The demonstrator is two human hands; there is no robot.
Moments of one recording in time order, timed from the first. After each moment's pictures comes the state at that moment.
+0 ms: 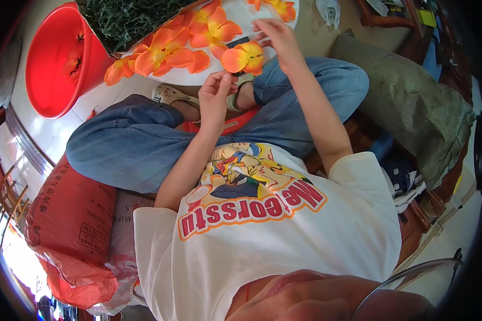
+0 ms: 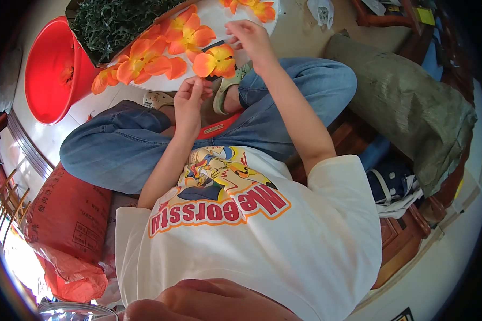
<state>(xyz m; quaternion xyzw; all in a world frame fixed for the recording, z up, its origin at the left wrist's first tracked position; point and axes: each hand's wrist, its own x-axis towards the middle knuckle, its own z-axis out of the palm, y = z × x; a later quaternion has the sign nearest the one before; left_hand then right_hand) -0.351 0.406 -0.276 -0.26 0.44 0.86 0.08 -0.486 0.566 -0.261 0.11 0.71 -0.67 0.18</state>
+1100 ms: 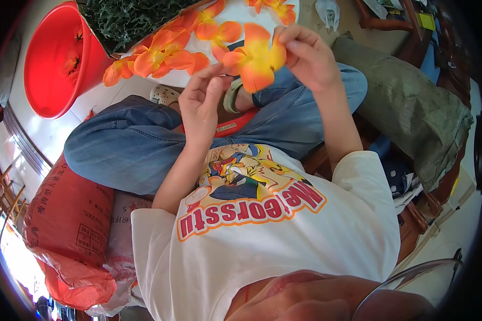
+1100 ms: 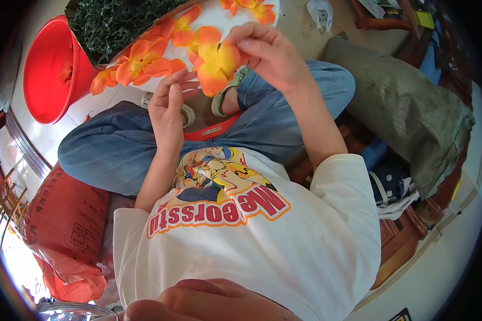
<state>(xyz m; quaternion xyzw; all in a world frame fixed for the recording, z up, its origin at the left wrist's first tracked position) -0.363 0.380 -0.197 -0.16 0.51 0.84 0.01 -0.471 0.582 -0.169 -0.07 0.46 -0.83 0.32</state>
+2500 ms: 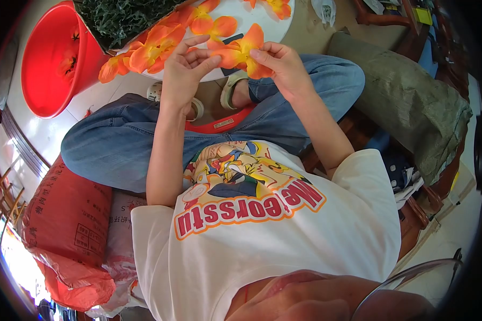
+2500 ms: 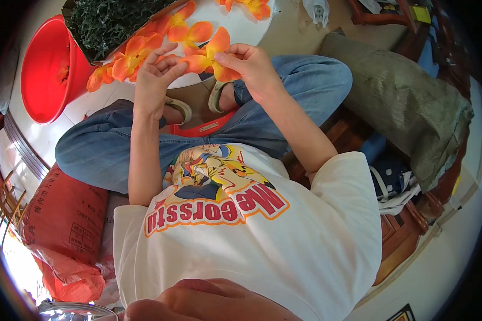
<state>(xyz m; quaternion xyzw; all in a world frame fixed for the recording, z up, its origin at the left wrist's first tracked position) -0.406 0.352 -0.225 -0.15 0.54 0.81 0.13 -0.428 0.564 -0.210 0.14 0.57 -0.76 0.28</state>
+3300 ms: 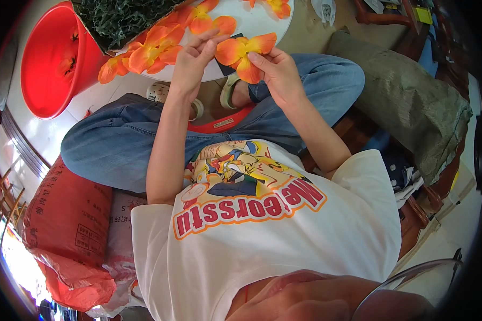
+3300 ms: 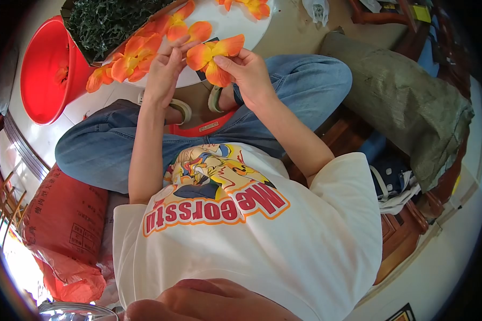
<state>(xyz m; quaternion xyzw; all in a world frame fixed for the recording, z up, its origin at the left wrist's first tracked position) -0.420 0.365 -0.257 -0.12 0.48 0.86 0.14 -0.412 0.553 -0.217 0.17 0.54 -0.80 0.21</state>
